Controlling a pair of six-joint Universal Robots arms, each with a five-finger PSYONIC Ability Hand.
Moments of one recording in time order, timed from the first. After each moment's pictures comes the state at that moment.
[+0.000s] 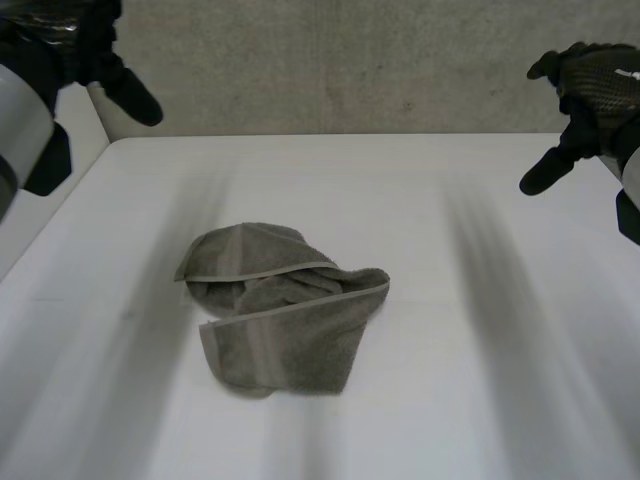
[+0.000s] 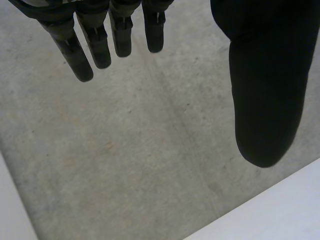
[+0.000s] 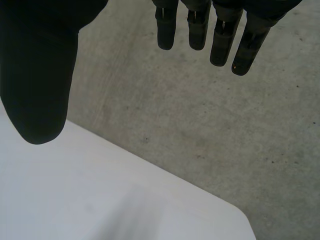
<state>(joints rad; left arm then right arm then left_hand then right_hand) 4.23 -1.54 -1.28 3.04 -1.70 3.27 1.90 -1.53 1.36 0.20 1.64 3.01 0.25 0.24 0.24 0.24 0.07 0.20 0.23 0.22 0.23 0.07</state>
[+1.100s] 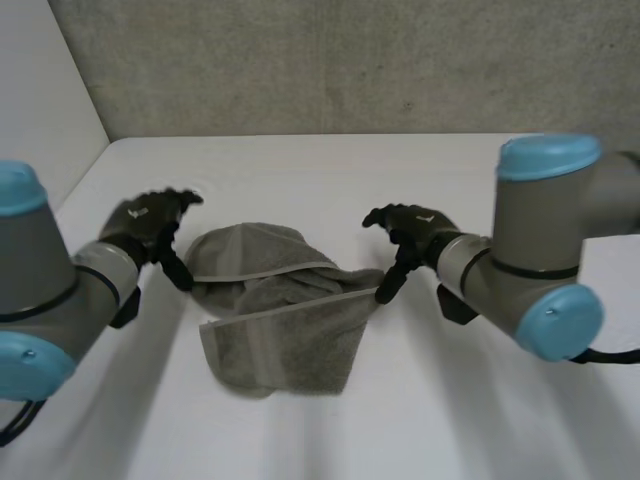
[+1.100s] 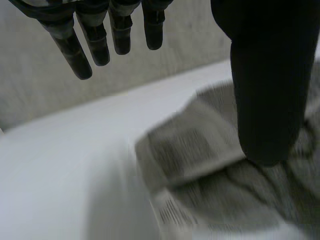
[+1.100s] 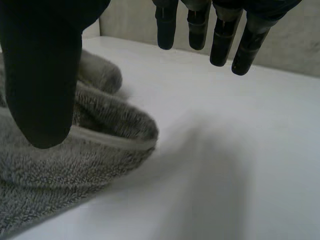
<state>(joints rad) 4.42 -1.93 -1.60 3.23 -1.52 3.18 2.07 -0.91 1.15 0.19 1.41 3.20 0.22 0.22 0.22 0.22 0.03 0.20 0.23 0.22 0.24 0.07</state>
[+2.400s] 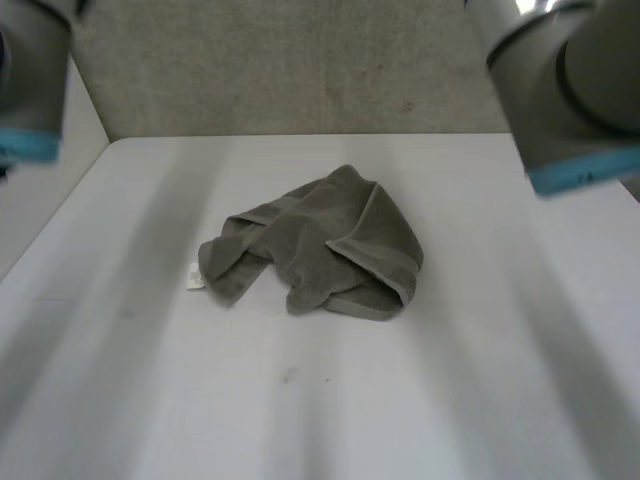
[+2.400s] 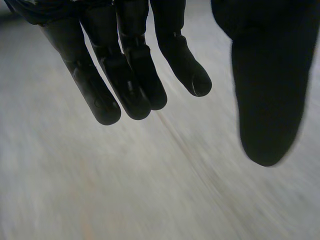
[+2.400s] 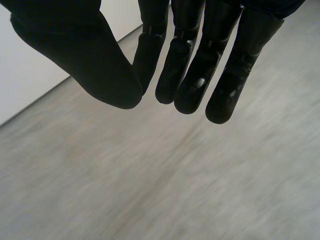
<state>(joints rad) 4.36 -1.88 -1.00 3.59 -1.49 3.22 2.11 -1.17 0.87 -0.29 1.45 2.83 1.20 1.20 1.21 1.21 0.03 0.98 1.18 1.18 1.19 0.99</state>
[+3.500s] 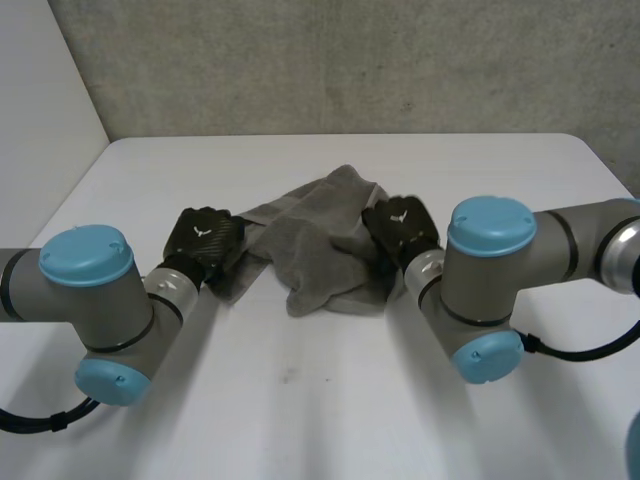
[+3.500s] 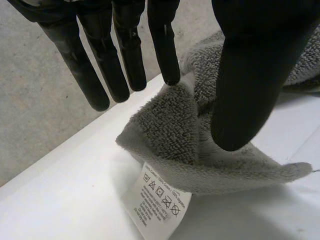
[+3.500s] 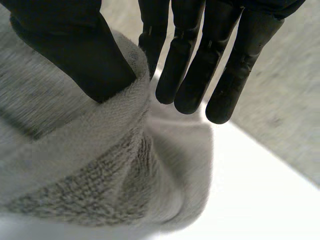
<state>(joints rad) 4.34 -2.18 -1.59 3.61 -1.47 3.46 2.14 -0.80 1.21 -0.24 1.55 2.85 0.60 0.60 0.60 0.60 0.42 0.97 1.18 1.18 1.19 0.97</state>
